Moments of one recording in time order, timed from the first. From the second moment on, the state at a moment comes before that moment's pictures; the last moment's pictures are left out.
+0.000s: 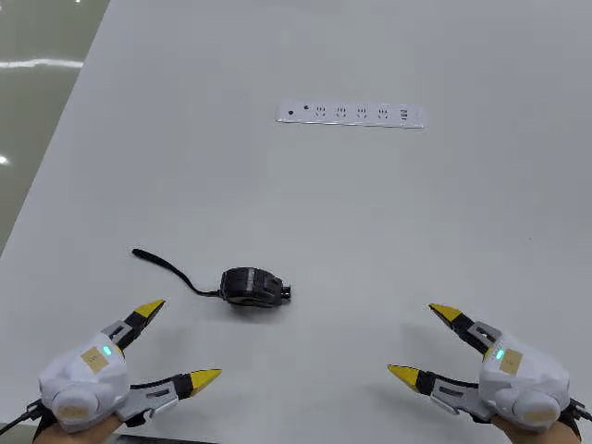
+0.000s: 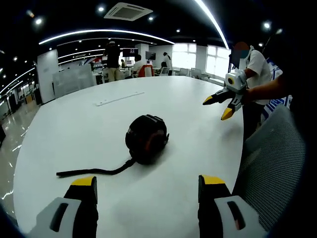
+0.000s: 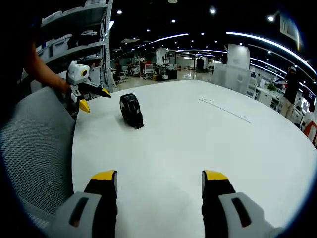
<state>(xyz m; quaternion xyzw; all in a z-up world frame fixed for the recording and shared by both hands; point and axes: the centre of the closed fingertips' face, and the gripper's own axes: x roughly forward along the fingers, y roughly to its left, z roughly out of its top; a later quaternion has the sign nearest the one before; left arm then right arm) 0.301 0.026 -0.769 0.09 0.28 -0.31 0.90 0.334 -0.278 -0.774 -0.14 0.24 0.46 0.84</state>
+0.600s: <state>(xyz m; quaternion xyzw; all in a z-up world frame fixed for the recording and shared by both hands) 0.305 0.024 -0.767 0.07 0.26 -0.31 0.91 0.334 -0.278 -0.772 -0.13 0.22 0.45 0.85</state>
